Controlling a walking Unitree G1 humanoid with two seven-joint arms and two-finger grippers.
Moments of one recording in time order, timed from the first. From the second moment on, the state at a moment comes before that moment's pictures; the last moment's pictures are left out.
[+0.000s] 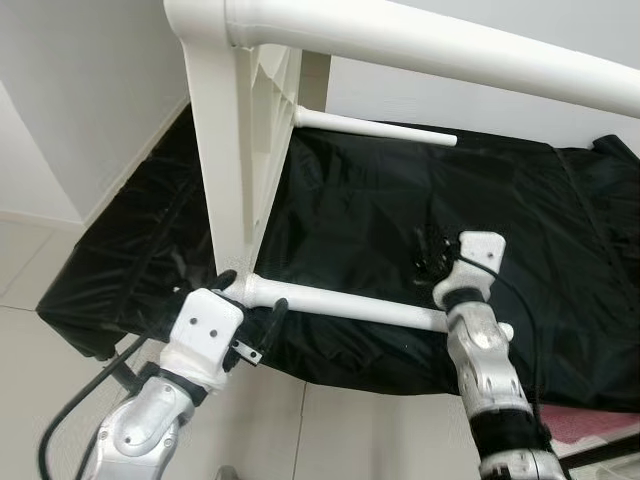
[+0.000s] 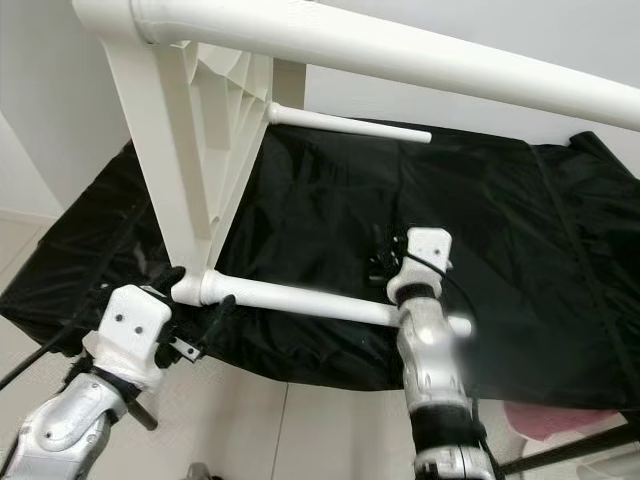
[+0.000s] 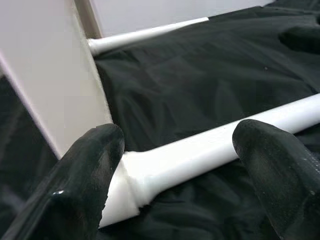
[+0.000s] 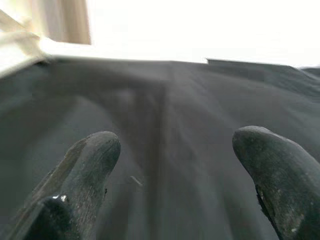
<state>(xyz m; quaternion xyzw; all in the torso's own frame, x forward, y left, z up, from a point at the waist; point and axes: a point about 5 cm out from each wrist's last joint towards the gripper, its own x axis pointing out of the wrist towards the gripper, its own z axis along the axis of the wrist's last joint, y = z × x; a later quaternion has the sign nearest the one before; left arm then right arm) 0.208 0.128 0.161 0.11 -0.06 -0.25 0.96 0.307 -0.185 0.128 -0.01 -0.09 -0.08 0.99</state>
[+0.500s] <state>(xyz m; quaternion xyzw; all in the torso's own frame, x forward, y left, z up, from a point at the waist) 0.223 0.114 0.128 0.07 -0.02 -0.26 0.96 0.285 -0.168 0.118 -0.02 -0.10 -0.09 0.99</state>
